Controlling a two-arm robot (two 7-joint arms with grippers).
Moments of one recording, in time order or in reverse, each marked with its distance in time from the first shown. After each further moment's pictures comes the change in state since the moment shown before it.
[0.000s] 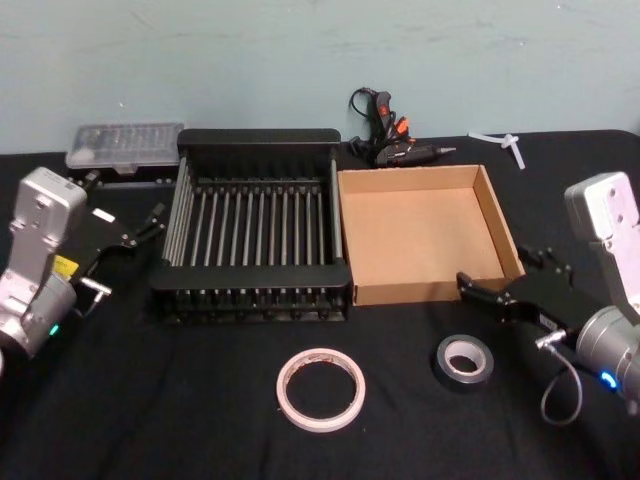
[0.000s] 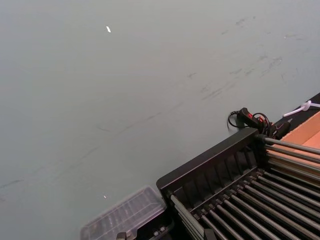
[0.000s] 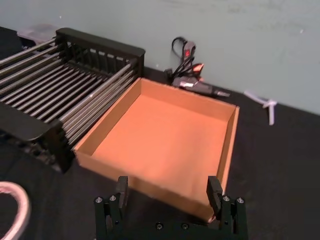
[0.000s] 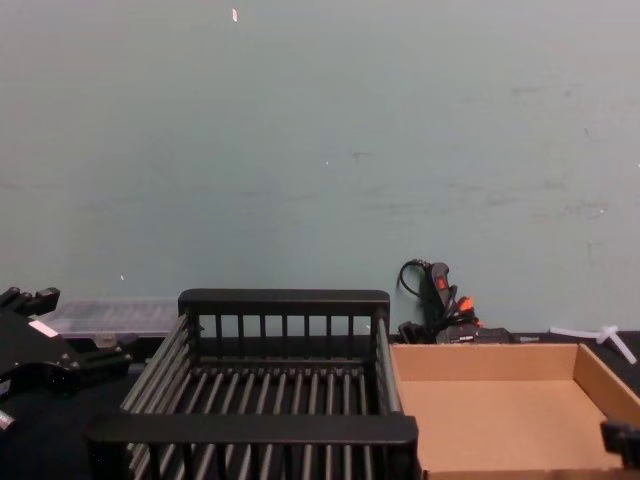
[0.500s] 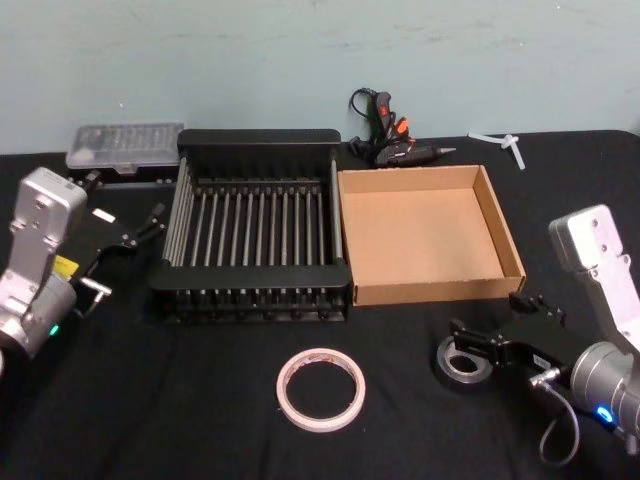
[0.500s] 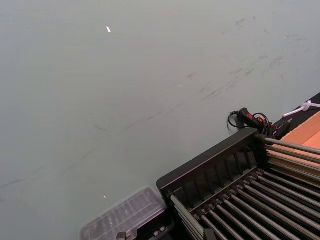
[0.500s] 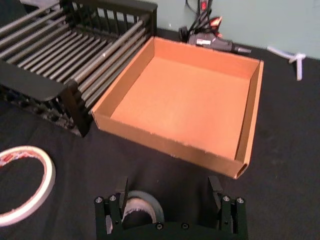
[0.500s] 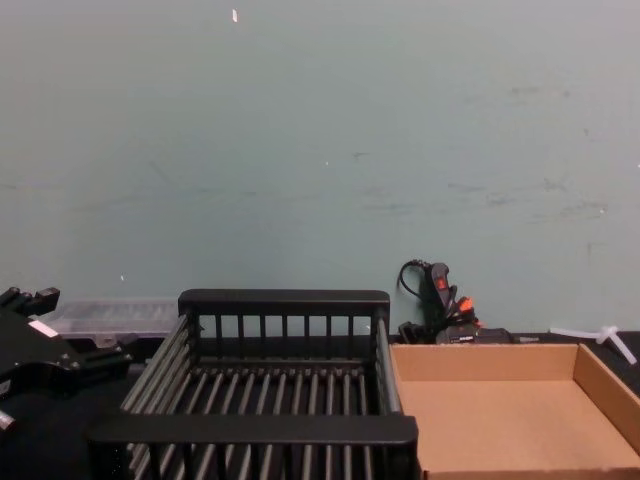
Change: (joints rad) left arm 0.000 0.000 0.000 0.000 0.000 0.000 0.000; right arm -0.061 -0.028 0.018 -0.038 0.021 0.126 0.011
